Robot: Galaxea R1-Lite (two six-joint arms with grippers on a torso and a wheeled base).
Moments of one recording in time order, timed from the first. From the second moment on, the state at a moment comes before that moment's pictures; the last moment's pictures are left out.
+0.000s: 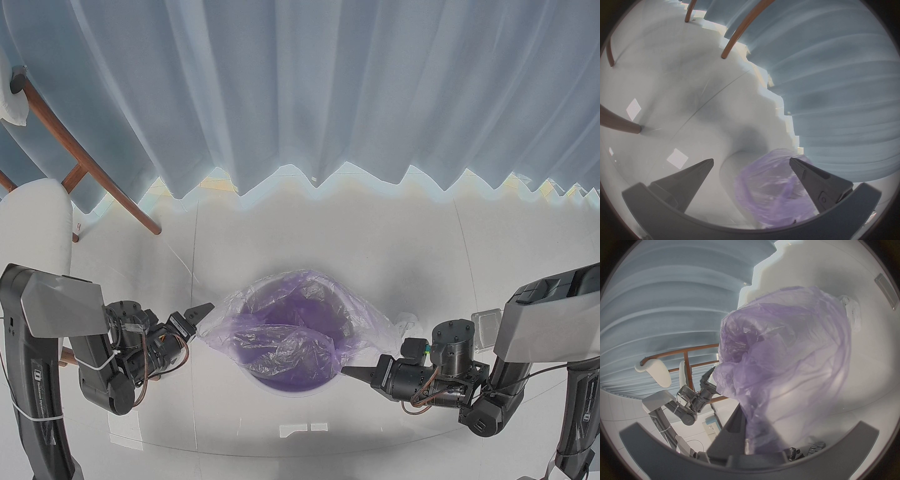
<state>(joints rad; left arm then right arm) -0.15 2.33 -0.48 -1.55 -0.25 -0.95 0.59 2.25 -0.46 -1.37 0.37 0.94</state>
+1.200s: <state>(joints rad) -0.38 2.20 -0.55 -1.55 -0.64 -0.05 0.60 2.27 -0.46 -1.38 0.37 0.92</state>
